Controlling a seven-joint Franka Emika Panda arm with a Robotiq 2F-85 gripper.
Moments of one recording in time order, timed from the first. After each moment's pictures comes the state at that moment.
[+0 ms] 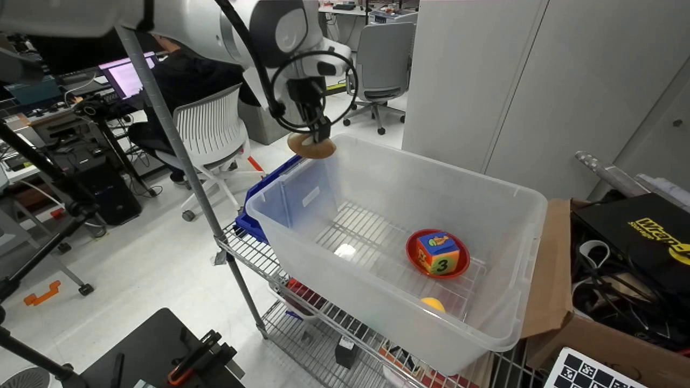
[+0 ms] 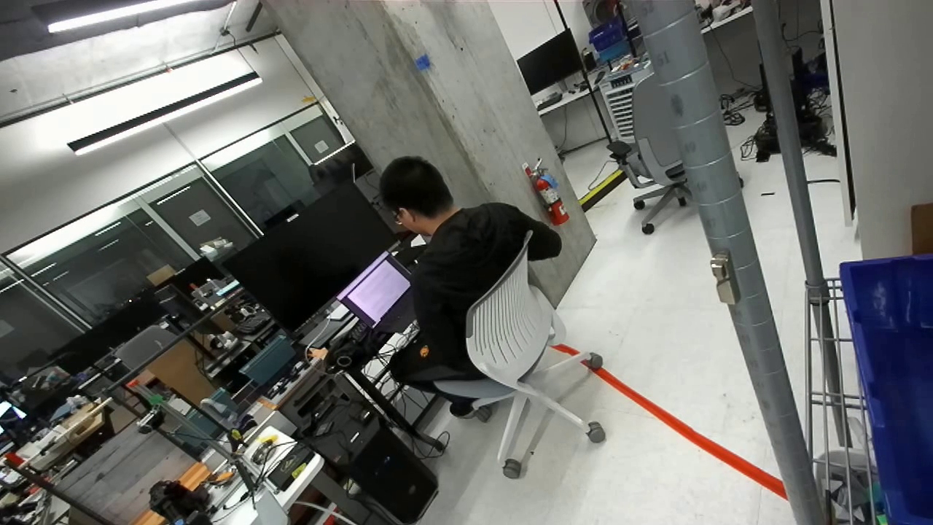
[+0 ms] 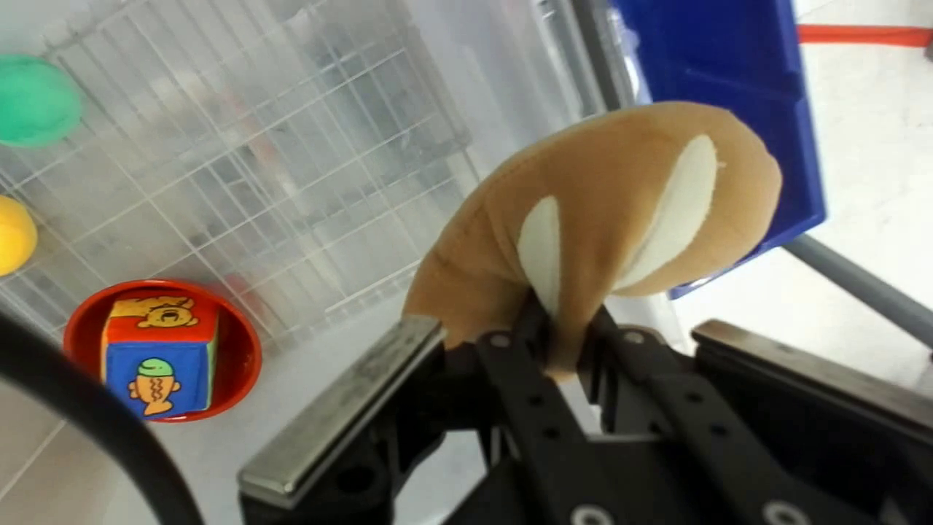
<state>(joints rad) 0.28 0.53 -0.07 -1.43 0.06 2.18 0.61</state>
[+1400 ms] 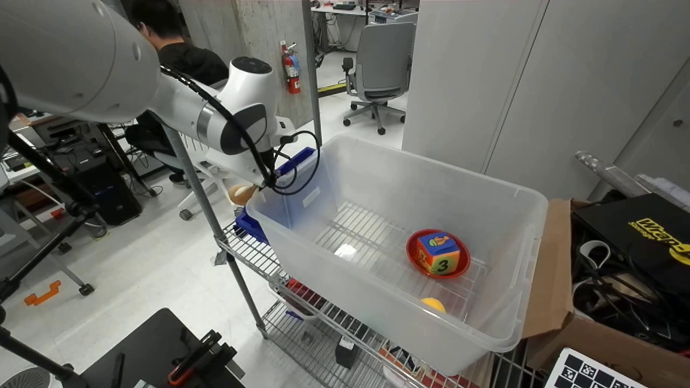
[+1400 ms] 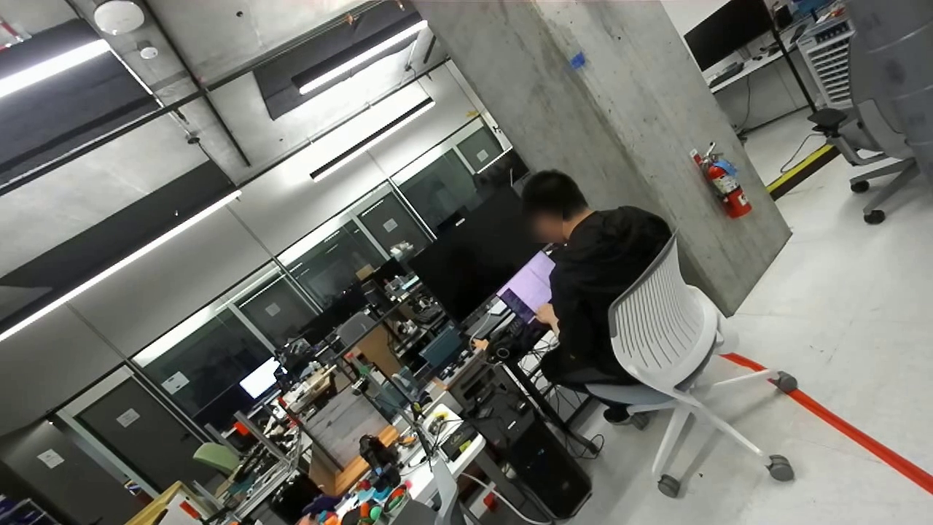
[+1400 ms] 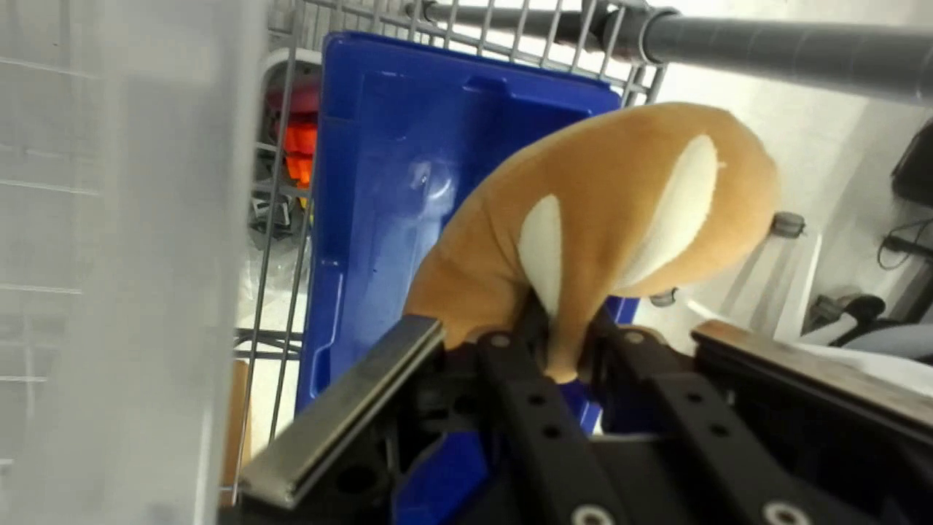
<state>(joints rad) 0.20 0.66 0.23 -1.64 0.16 2.40 -0.05</state>
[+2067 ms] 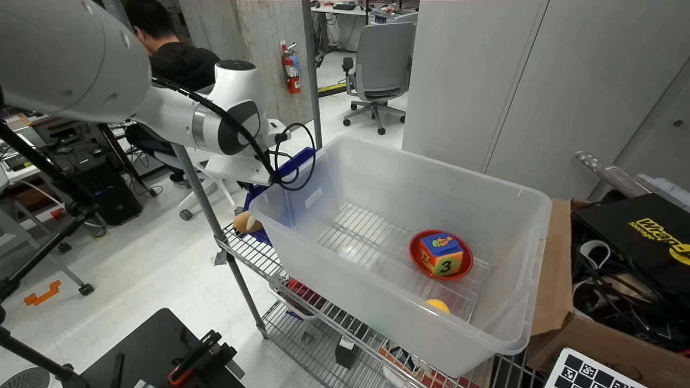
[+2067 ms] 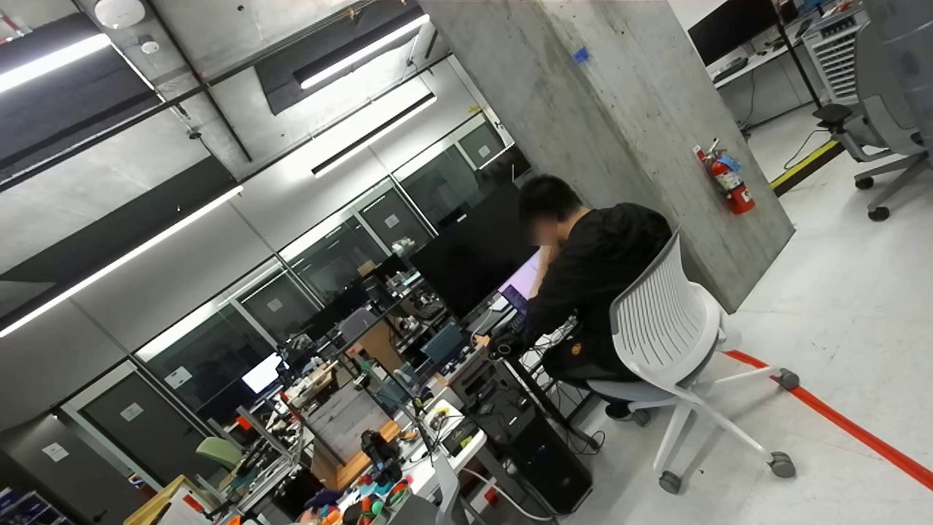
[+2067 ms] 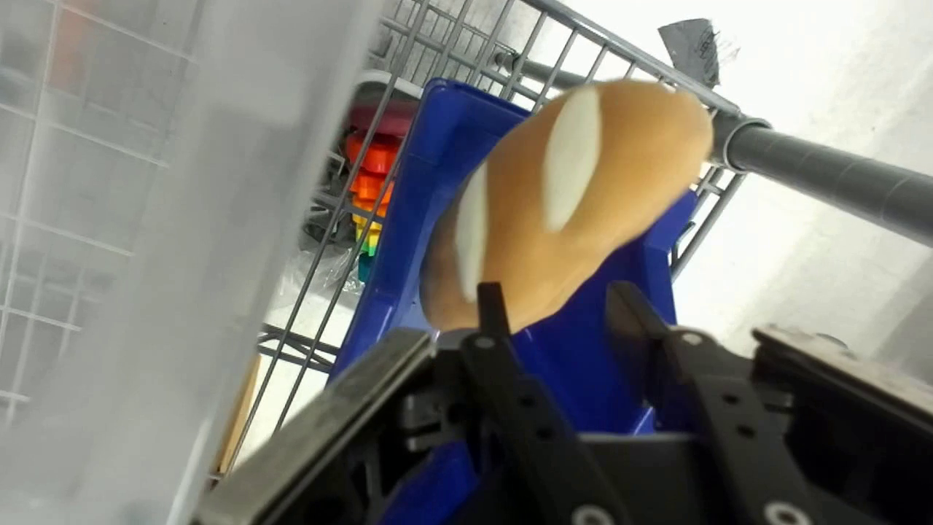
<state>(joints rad) 0.22 0.65 0.21 -1.66 -0.02 2.36 -0.11</state>
